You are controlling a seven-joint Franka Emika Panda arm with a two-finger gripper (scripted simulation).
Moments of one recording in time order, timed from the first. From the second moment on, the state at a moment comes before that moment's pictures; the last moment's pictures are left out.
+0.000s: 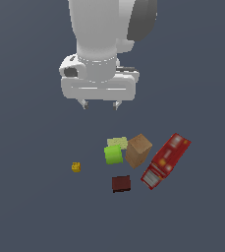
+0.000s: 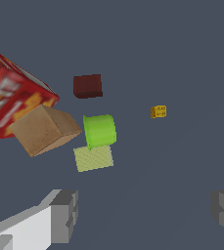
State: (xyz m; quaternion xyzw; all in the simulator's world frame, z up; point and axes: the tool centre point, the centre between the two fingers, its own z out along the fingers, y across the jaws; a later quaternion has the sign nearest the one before) arm -0.002 -0.037 0.325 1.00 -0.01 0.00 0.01
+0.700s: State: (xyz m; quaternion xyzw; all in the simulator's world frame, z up) arm -0.013 -0.044 0.329 1.00 0.00 -0.01 0.02
